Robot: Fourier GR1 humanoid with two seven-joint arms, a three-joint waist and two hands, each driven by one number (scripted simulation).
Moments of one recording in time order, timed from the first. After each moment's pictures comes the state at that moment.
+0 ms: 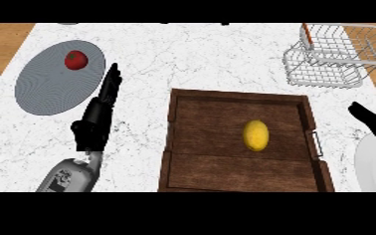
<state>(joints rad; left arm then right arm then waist) -0.20 0.28 -0.34 -1.53 0.11 0.42 0.02 0.06 -0.81 0.05 -2.47 0.01 0.19 0.90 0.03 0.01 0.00</state>
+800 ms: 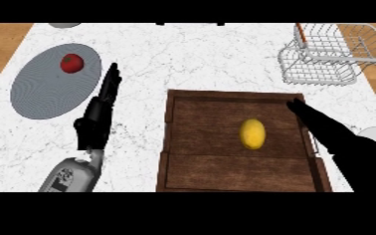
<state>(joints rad) -0.20 0.25 -0.31 -1.51 0.07 0.41 0.02 -0.28 -0.76 0.40 -2.34 0.07 0.18 1.14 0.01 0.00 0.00</state>
